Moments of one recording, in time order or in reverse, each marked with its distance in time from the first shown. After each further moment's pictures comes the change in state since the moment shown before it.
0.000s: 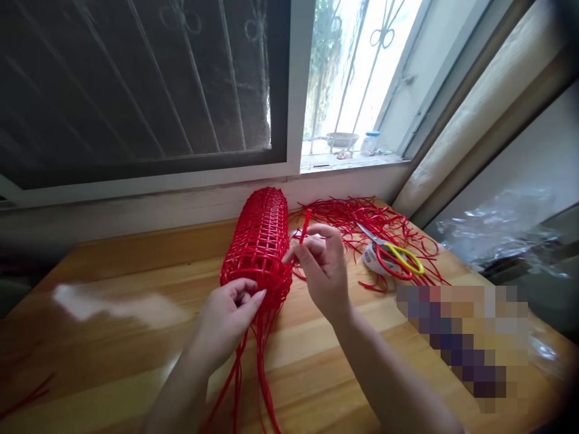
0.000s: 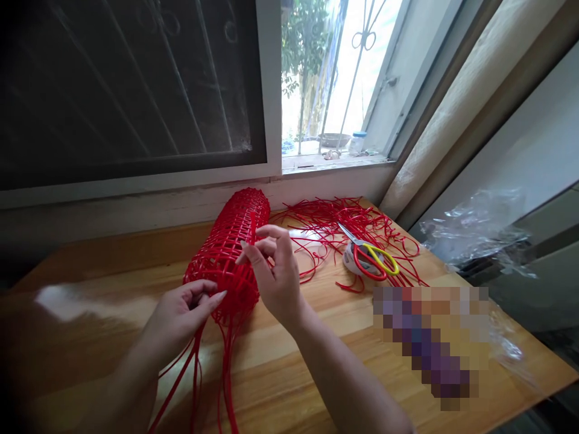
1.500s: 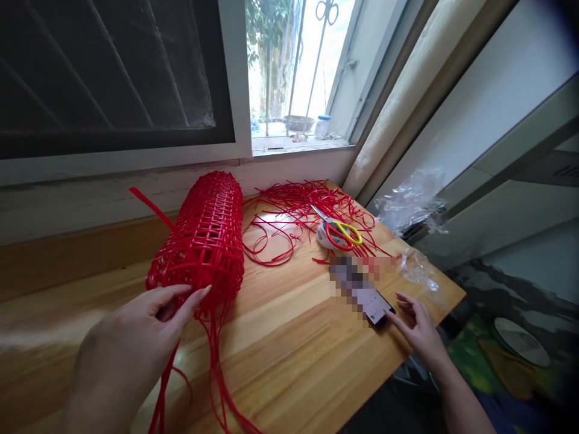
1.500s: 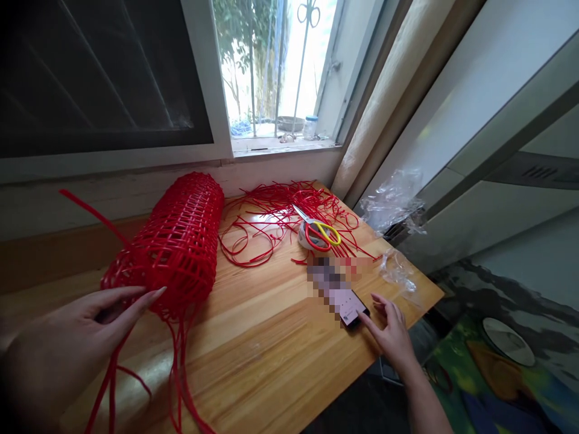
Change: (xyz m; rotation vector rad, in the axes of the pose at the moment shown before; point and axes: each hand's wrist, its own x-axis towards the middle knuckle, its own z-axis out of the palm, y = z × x) left_hand -0.014 -0.002 -0.014 0.785 0.369 0.280; right_hand -0.214 0.022 -0.315 -1.218 0.296 0.464
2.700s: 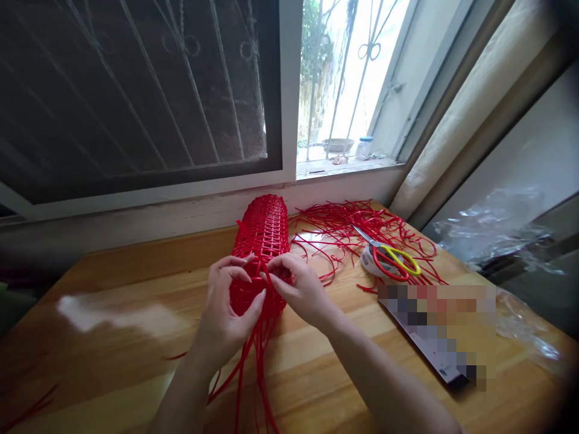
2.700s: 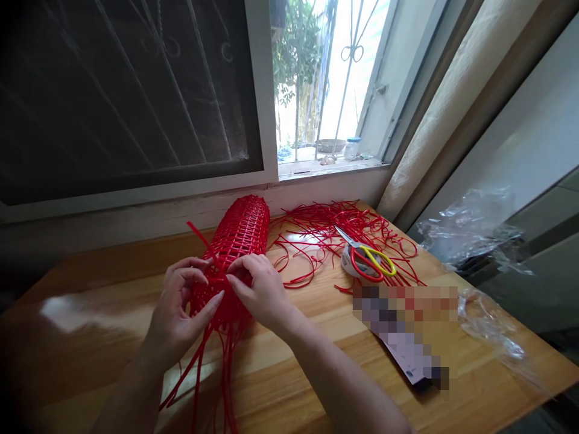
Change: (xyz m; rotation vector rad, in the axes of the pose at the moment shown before) left_hand 0.014 0.012 0.016 -0.705 0.078 0.204; right_hand 0.038 -0.363 0.090 0.731 -0.454 -0.607
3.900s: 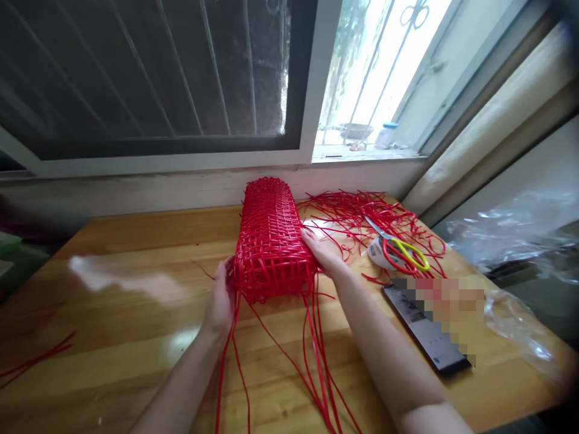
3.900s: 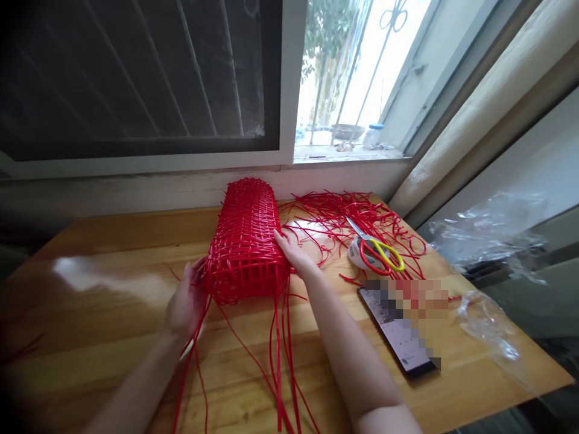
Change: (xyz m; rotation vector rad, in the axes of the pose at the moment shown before) left_hand -0.034 -0.065 0.020 -0.862 0.378 -0.728; right_hand 0.022 0.097 -0.022 0.191 -0.110 0.486
